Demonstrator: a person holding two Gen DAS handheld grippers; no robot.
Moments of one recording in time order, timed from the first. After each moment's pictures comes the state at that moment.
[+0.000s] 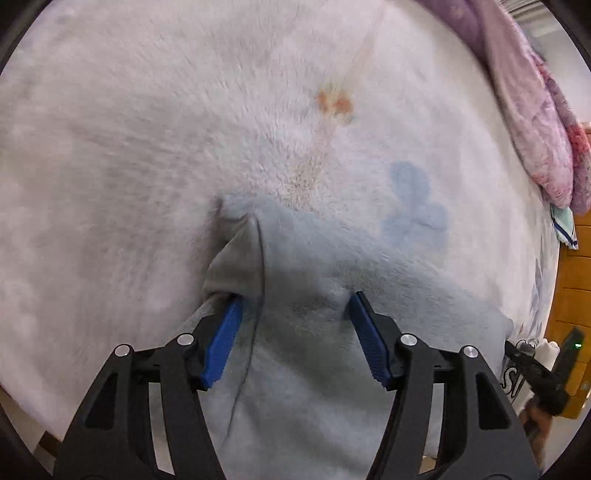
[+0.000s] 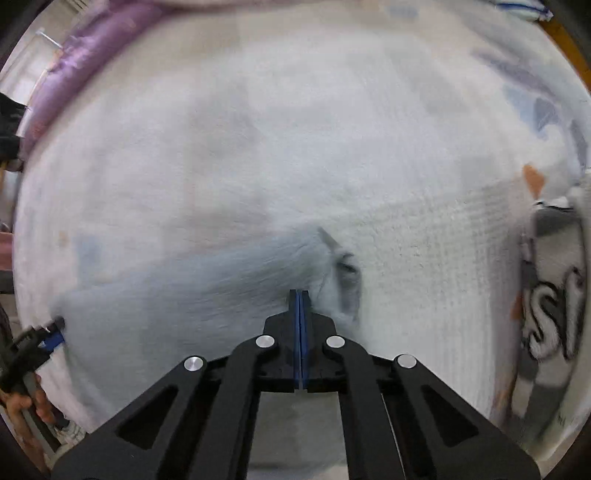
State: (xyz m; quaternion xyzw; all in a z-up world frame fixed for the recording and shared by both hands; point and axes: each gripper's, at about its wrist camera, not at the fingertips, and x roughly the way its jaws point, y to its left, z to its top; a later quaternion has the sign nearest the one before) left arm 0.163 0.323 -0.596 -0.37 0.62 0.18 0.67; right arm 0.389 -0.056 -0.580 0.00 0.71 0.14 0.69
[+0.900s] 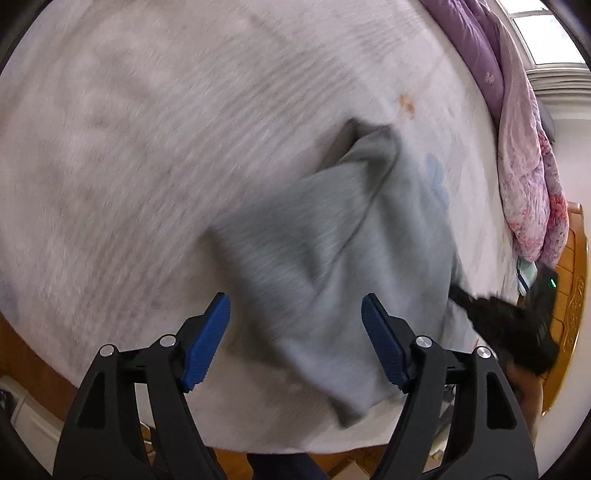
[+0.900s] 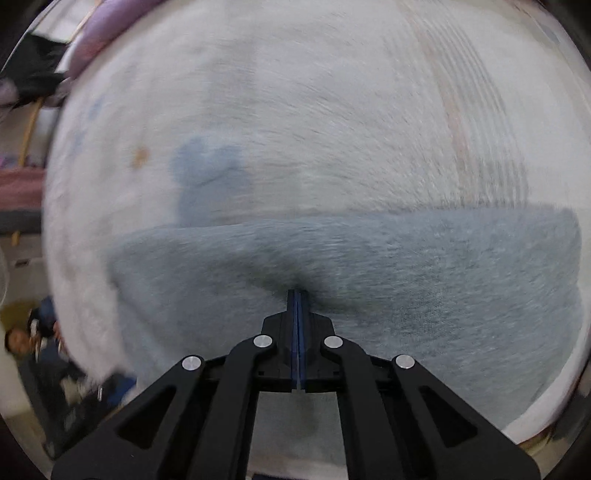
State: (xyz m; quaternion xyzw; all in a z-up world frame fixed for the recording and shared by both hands) left arm 0.005 0.307 -0.568 -0.51 0.54 0.21 0.63; right arm 0.322 0.104 -0.567 -0.03 0.73 0.22 0.64
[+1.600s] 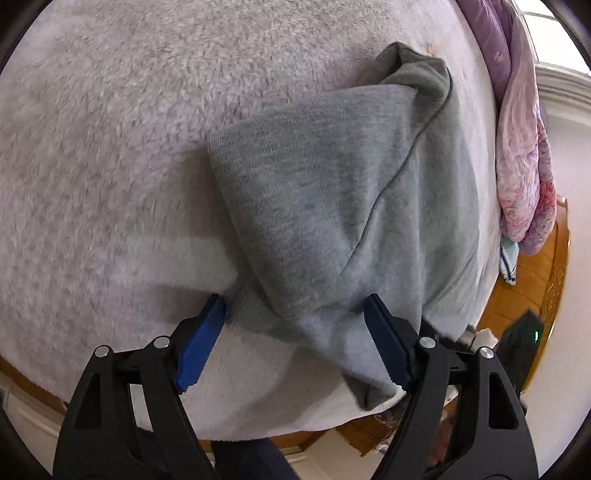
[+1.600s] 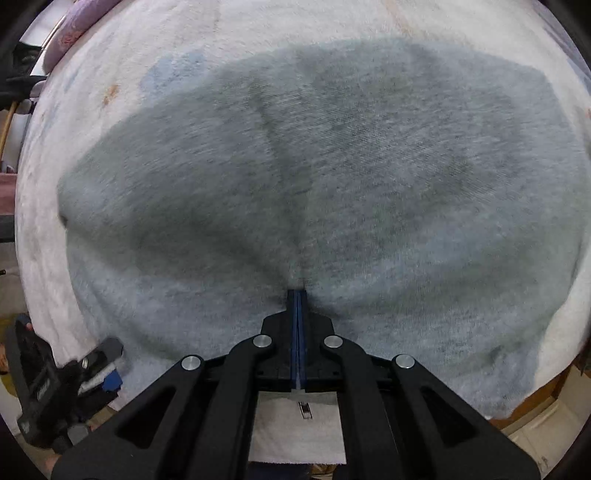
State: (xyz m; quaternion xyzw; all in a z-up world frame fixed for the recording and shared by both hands) left arm -0.001 0.284 -0.623 -0.58 0.55 0.15 0.58; right arm 0.226 0.048 -0.558 -0.04 0.73 0.18 0.65
